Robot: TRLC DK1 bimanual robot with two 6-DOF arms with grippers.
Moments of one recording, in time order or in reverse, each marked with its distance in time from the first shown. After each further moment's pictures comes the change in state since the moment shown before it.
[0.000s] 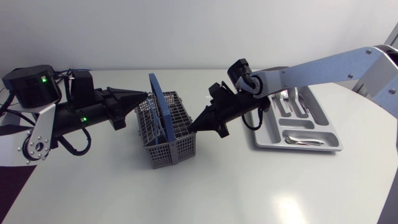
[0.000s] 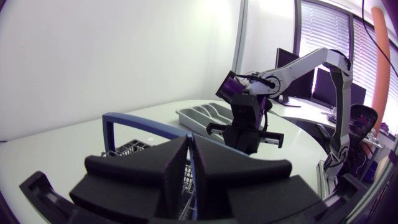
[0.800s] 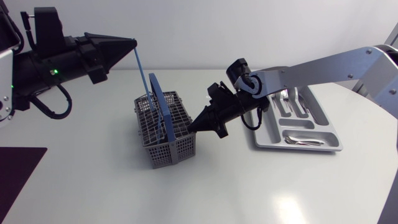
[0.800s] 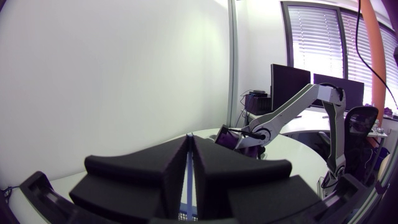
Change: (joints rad) left arm -0.016 -0.136 0.261 -0.225 -0.004 0.003; right arm 0.005 -0.004 0.002 0.001 0.014 0.003
